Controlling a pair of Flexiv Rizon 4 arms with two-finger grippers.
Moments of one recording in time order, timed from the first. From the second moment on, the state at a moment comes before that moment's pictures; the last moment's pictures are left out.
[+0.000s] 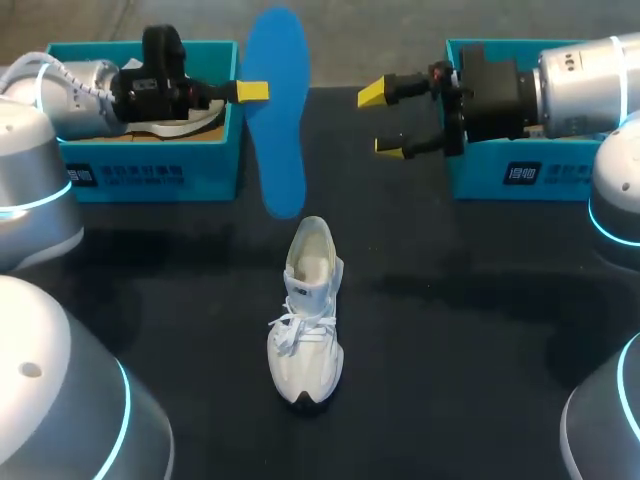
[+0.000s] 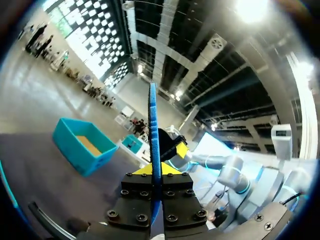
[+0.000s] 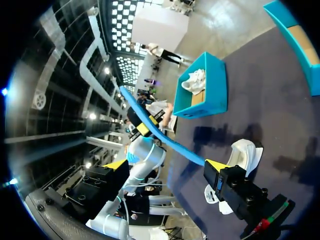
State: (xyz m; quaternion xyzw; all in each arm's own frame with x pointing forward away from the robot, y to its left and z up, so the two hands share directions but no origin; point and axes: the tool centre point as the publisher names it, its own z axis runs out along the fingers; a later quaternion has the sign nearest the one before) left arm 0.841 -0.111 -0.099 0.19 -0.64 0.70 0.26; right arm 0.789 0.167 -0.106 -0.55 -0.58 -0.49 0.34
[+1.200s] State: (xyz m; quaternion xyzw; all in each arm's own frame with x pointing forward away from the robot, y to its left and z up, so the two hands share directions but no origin) left arm 0.839 -0.113 -0.091 -0.22 -0.58 0.77 -0.15; right arm 0.789 0.168 -0.106 -0.55 -0.58 -0.49 0.34
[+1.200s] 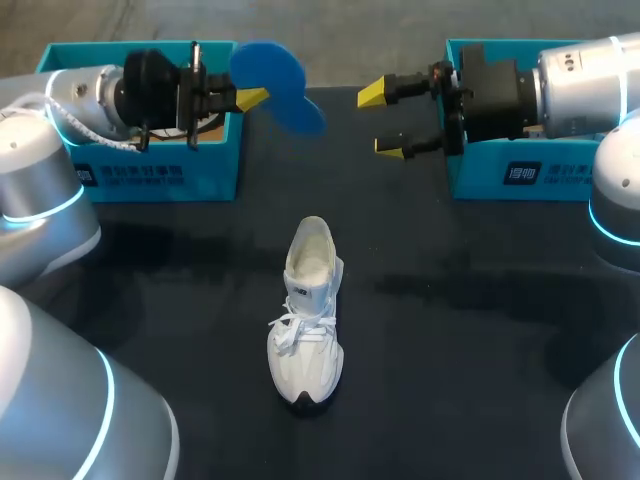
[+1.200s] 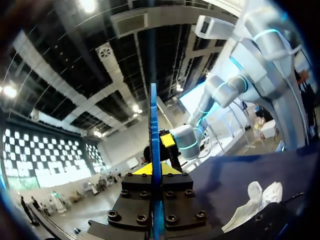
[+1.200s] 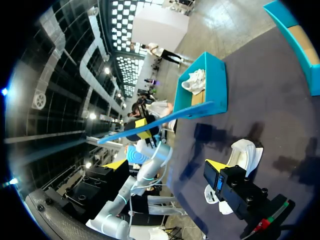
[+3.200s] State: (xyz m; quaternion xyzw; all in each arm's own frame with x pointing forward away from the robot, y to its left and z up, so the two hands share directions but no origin) left arm 0.823 -0.142 -0.115 -0.58 -0.40 0.55 -0.45; right arm 0.790 0.168 -0.106 -0.55 -0.58 -0.49 0.34
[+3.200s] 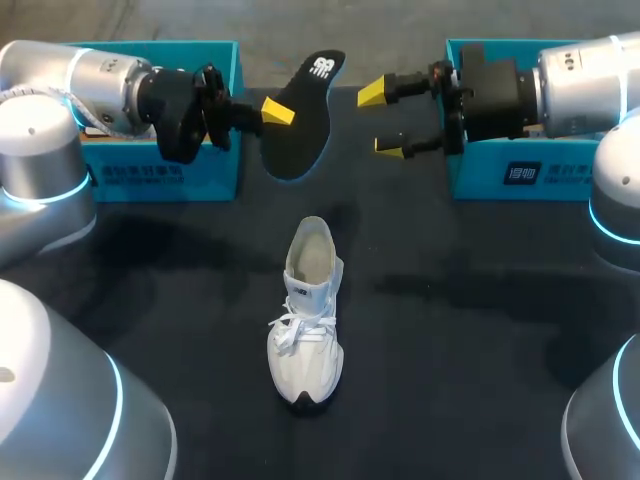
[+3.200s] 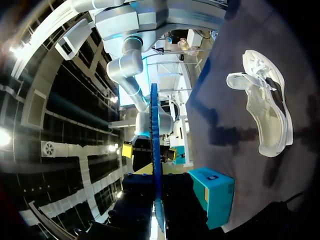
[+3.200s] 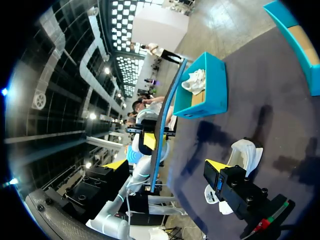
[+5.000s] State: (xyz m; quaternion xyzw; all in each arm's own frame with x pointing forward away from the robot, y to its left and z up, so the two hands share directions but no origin) left arm 0.822 -0.141 -0.115 -0.58 -0.41 0.55 -0.45; right arm 0.799 0.207 -0.114 -0.53 -0.60 -0.48 0.35
